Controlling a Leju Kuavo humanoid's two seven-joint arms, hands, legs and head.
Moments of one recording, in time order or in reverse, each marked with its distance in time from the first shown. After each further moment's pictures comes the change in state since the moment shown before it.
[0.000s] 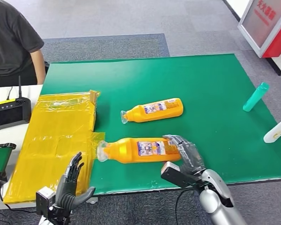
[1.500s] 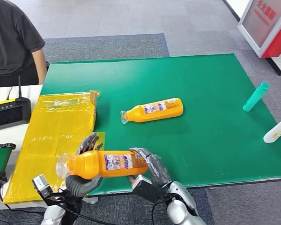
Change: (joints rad) left arm -0.093 -0.041 -0.130 -0.123 0.138 -0.237 0.000; right arm 0.015 0.218 0.114 0.174 -0.078 -0.047 -0.120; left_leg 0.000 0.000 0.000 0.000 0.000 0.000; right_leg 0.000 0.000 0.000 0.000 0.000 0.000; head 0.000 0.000
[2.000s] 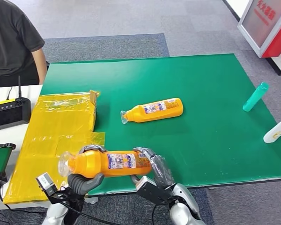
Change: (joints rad) left arm -0.018 0.006 -0.032 0.004 -0.042 0.104 0.000; right arm 0.042 -0.009 -0.009 -0.066 -0.024 -0.023 0.001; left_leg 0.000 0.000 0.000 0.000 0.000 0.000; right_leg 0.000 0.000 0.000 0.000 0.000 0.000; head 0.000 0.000
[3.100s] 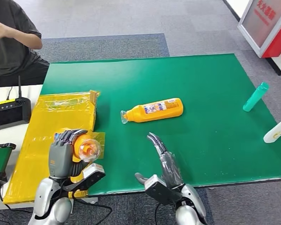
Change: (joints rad) left arm -0.003 0.067 -0.036 -0.194 -1.117 0.890 0.508; right arm 0.064 -0.004 -0.047 -0.156 0.010 -0.027 0.027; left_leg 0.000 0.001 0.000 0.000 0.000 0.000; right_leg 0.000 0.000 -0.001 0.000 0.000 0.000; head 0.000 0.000
